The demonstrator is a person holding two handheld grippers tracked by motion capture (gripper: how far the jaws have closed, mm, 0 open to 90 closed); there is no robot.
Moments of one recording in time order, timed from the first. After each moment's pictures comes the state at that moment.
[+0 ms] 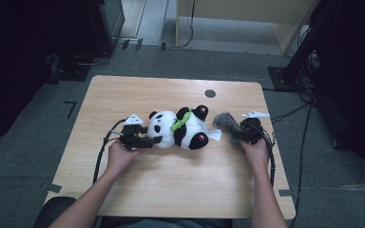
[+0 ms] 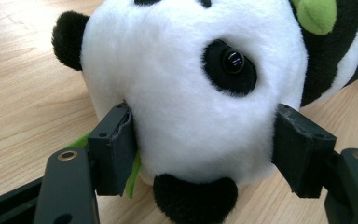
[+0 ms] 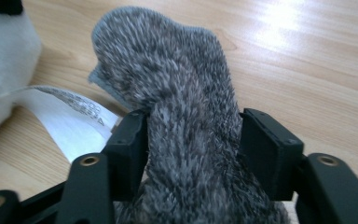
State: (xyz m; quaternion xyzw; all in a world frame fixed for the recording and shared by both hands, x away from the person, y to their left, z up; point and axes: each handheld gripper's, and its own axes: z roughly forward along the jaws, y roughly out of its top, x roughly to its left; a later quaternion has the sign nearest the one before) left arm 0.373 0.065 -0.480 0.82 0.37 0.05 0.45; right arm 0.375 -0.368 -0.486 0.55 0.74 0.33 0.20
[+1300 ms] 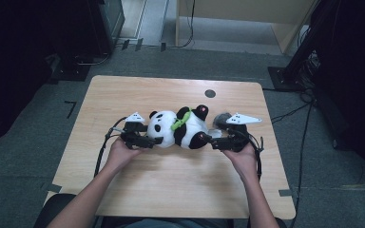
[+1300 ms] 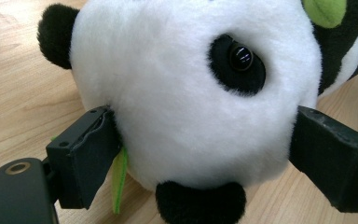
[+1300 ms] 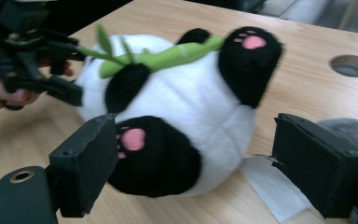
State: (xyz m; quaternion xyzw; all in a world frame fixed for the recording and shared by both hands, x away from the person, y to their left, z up) left arm 0.384 0.063 -0.482 0.82 0.36 0.02 0.44; right arm 0.322 -0.291 -0.426 0.42 0.76 0.48 0.13
